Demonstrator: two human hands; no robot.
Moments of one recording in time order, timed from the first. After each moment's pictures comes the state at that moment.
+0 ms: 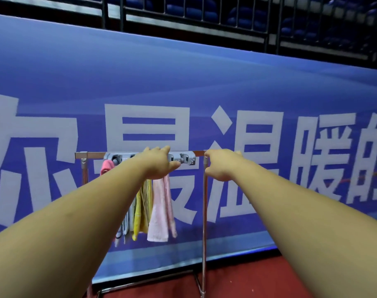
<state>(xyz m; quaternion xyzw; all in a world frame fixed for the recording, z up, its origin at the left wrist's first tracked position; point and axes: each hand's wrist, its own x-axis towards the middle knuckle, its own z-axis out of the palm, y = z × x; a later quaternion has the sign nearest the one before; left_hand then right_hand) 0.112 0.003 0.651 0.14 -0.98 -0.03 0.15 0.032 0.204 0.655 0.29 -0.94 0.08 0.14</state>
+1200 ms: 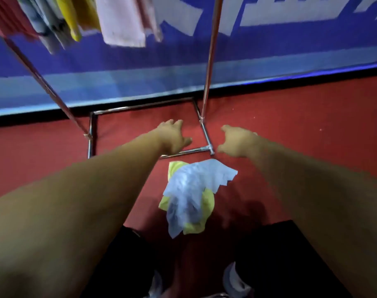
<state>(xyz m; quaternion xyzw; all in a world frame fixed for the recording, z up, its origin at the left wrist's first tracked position) -0.009 0.019 0.126 0.16 -0.95 -0.18 -0.19 -0.086 0.219 0.148 0.18 -0.95 0.04 -0.27</state>
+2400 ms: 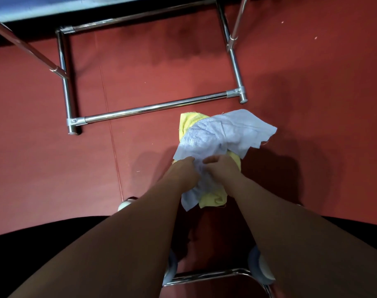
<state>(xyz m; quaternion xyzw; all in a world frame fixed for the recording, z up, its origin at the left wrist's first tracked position) 0.061 0.043 -0.141 0.26 -0.82 -0.32 -0.41 -0.002 0.180 -0.182 -0.08 -0.79 0.38 -0.47</state>
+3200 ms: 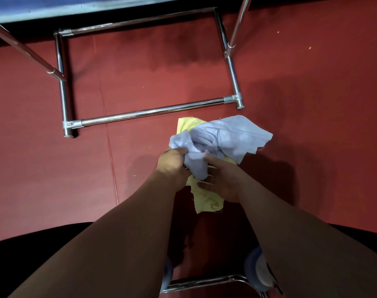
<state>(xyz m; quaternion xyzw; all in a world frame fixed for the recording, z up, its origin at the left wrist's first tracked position) 0.037 0.035 -0.140 0.58 -0.31 -0.75 -0.09 -0.012 0.193 -0.157 -0.25 -0.54 0.56 -0.57</state>
